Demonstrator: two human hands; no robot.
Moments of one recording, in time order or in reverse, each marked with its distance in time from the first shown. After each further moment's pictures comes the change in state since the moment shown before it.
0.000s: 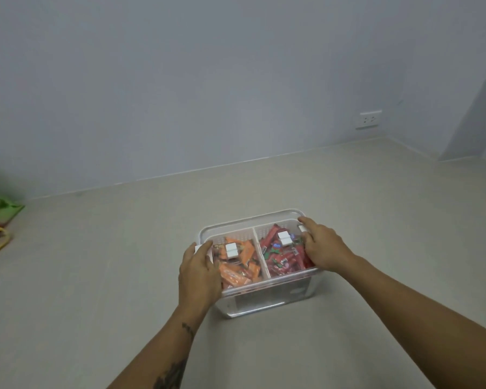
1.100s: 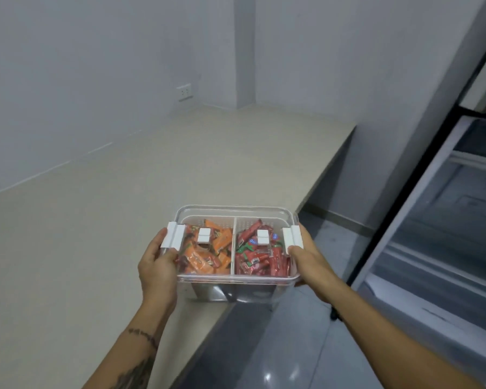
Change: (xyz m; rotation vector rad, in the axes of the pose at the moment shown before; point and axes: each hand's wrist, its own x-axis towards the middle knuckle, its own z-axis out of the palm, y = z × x) left_hand -0.206 -0.042 -0.062 -0.819 -0.529 -0.085; right_hand -0.461 -0.047 0.044 0.745 0.451 0.700
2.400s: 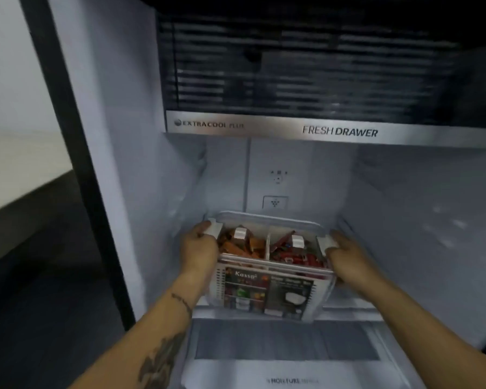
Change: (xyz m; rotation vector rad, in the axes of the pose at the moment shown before) left_hand -0.158 -0.325 0.736 0.108 -0.865 -0.011; right_hand 0.164 0.374 -0.536 -0.052 0.822 0.190
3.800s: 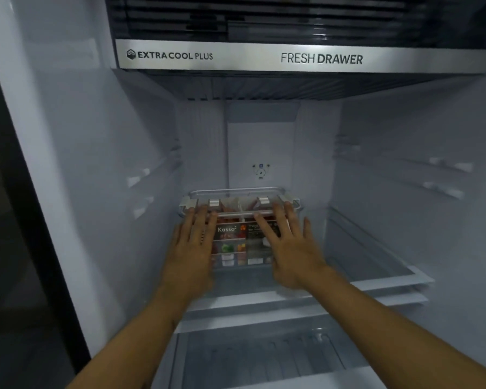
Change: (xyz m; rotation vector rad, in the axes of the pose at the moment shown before) left_hand 0.053 -0.106 -0.004 1.344 -0.105 1.137; right_hand 0.081 0.085 0.124 -1.088 0.197 -0.630
